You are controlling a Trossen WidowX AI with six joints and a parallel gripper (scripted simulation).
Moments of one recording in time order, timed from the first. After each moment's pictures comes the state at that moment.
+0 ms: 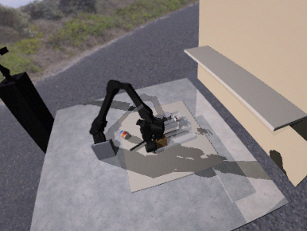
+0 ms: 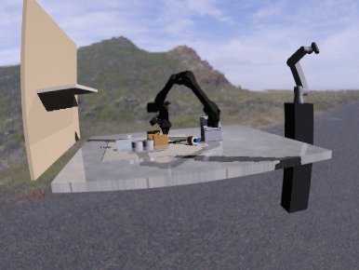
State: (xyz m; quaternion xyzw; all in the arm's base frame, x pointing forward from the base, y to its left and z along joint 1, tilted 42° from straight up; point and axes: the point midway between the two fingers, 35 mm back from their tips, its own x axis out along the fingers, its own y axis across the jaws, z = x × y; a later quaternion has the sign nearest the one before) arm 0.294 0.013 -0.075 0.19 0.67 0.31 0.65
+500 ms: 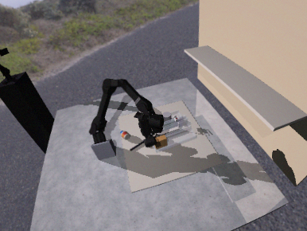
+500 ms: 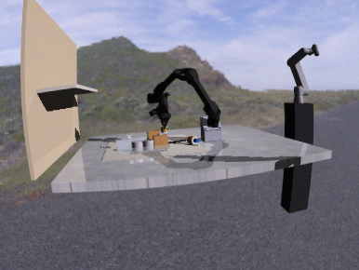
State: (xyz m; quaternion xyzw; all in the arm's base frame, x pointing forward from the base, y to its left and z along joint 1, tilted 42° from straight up) arm 0.302 -0.030 -0.039 0.18 0.67 0.30 0.66
